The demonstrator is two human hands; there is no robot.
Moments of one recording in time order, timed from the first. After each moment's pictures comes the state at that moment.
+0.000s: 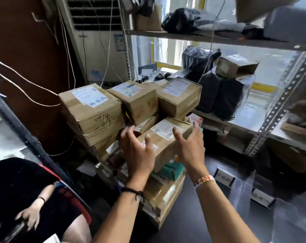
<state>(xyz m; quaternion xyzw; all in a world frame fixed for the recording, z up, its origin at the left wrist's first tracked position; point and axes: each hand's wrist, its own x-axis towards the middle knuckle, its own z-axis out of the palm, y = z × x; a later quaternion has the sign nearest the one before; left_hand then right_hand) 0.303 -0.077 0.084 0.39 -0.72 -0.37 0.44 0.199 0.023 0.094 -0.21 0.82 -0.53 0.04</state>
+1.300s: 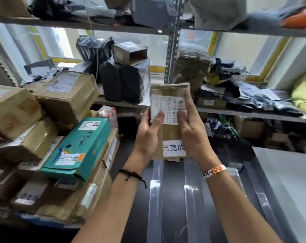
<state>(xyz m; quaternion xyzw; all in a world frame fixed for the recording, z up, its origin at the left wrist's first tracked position) 0.191 0.155 0.132 0.01 -0.60 -0.79 0.12 0.147 0.286 0.131 -0.21 0.76 -0.60 -0.13</state>
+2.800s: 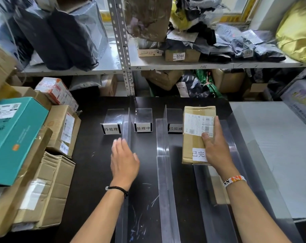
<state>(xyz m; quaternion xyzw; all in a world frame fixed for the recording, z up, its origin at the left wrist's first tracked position) 0.175 0.225 -0.098 0.14 -0.97 -0.19 -0.01 0.145 0.510 -0.051 0.14 0.85 -0.50 0.01</state>
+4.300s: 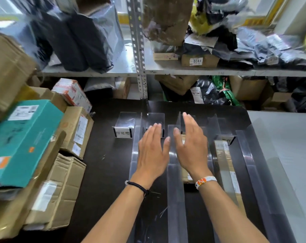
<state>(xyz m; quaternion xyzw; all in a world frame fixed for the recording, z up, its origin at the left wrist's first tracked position) 0.140 0.263 -0.043 0.03 -0.94 -0.33 0.04 0.111 0.396 -0.039 -0.02 0.94 -0.33 -0.11</state>
